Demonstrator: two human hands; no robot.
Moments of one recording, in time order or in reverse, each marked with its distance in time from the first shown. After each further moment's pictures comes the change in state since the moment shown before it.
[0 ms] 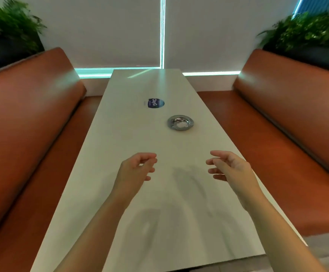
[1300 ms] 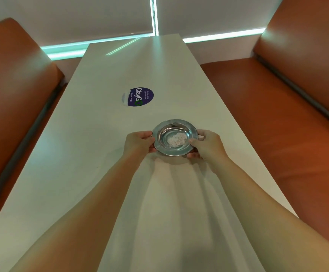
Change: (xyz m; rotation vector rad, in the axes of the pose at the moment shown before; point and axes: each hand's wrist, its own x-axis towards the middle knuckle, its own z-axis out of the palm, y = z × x) left_hand 0.326 -0.066 0.109 0.099 0.105 -0.323; right_hand 0.319 0.089 0.061 0.048 -0.067 0.363
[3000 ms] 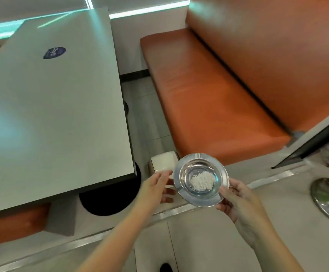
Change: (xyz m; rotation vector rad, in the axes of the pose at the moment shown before) left_hand -0.495 -0.143 0.274 -0.111 -0.425 -0.186; right_hand -0.400 0.259 -0.411 0.437 0.143 0.169
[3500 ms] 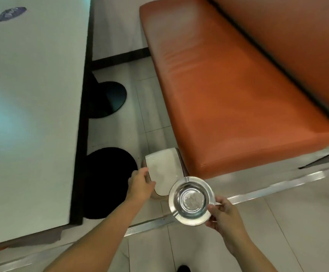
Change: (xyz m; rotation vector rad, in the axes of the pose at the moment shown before) left_hand 0.220 -0.109 -0.020 0.697 0.344 -0.039; right_hand 0.175 0.126 -0.016 -0.160 0.040 0.210
